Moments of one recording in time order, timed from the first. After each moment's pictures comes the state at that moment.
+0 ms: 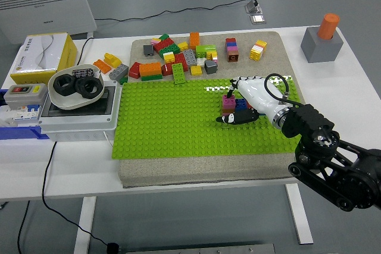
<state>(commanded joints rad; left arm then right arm) -0.02 0.06 -2.15 -0.27 2.26 0.05 0.23 0.55 -0.26 0.72 1.31 -2.09 -0.08 -0.27</state>
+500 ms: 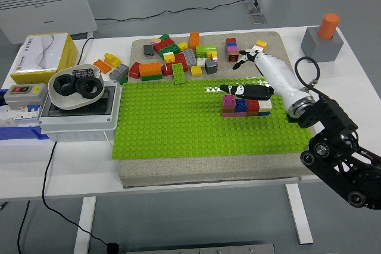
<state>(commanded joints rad) -0.02 0.05 -2.14 -0.27 2.25 0.06 0.23 0.39 -0.27 0.94 1.40 -1.79 -0.29 -0.07</state>
